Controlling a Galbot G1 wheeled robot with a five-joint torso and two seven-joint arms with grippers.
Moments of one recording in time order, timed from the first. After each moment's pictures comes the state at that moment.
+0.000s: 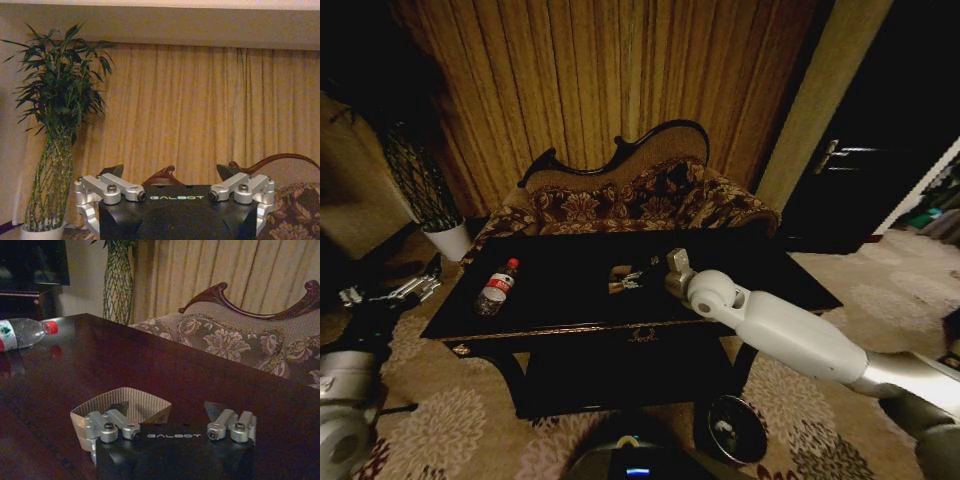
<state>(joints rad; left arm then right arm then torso) 1.73 -1.18 -1.31 -2.45 -0.84 0.26 -0.02 -0.31 0.75 -0.50 1.95 1.10 -0.49 0.27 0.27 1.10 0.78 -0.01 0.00</state>
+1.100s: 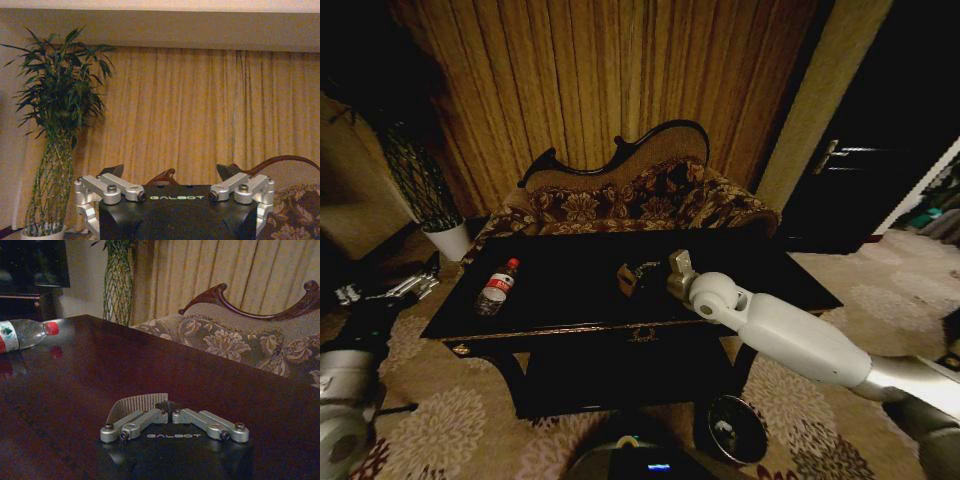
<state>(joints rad) 1.73 -1.17 -1.31 -2.45 -0.84 0.25 -0.02 -0.34 0.75 -0.49 1.96 1.09 -0.48 0.27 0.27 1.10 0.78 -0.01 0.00</state>
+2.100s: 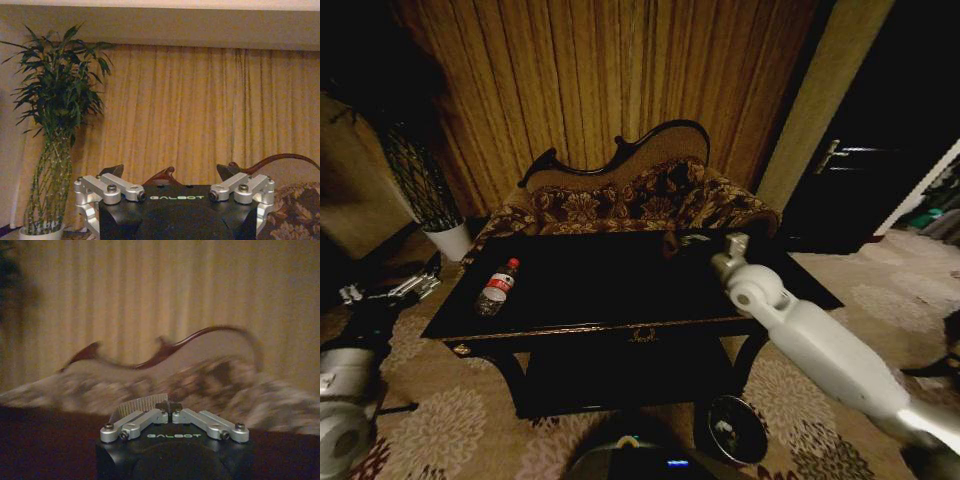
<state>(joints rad) 1.72 -1.15 -1.30 -2.41 -0.85 0.23 -0.01 -0.82 0.73 0.16 1.95 0.89 -0.32 0.36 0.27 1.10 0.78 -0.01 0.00</state>
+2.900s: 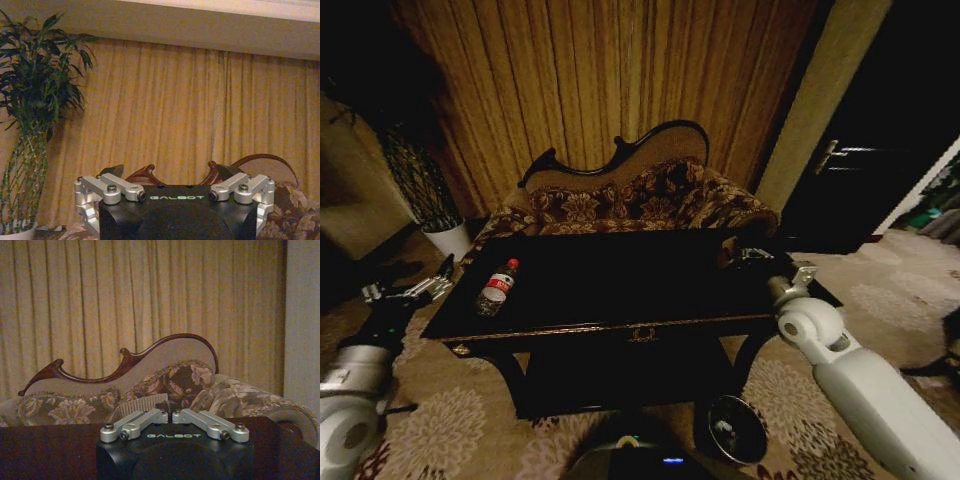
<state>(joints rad) 1.72 -1.13 -1.26 -2.39 -0.88 0.20 0.04 -1.18 0.78 0.57 2.05 0.87 -0.29 0.29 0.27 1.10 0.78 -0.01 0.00</state>
